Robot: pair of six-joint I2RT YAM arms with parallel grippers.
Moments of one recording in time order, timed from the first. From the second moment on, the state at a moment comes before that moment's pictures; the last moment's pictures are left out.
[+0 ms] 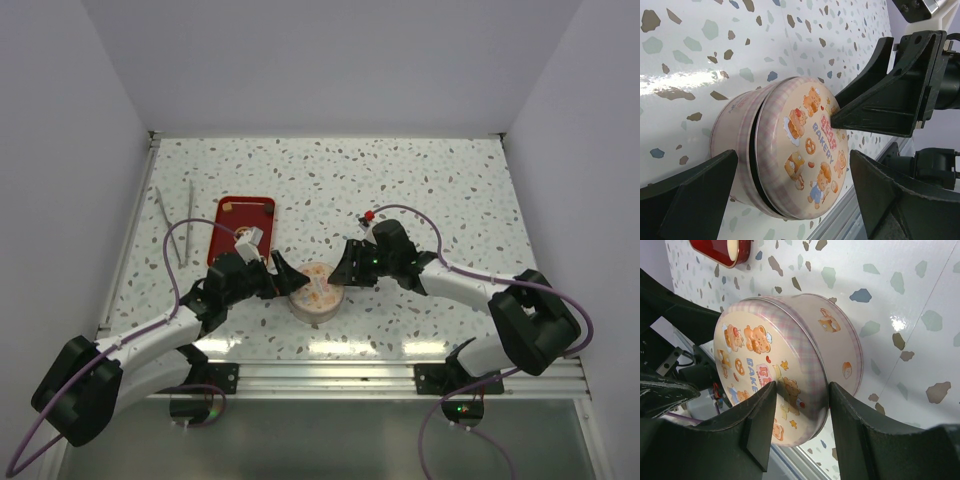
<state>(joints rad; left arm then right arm) -0.59 0.99 0.28 0.30 0.24 -0.84 0.63 1.43 0.67 0.04 -0.40 0.79</state>
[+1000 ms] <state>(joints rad) -0.59 1.00 0.28 0.30 0.24 -0.84 0.64 1.43 0.71 -0.02 -0.39 0.77</state>
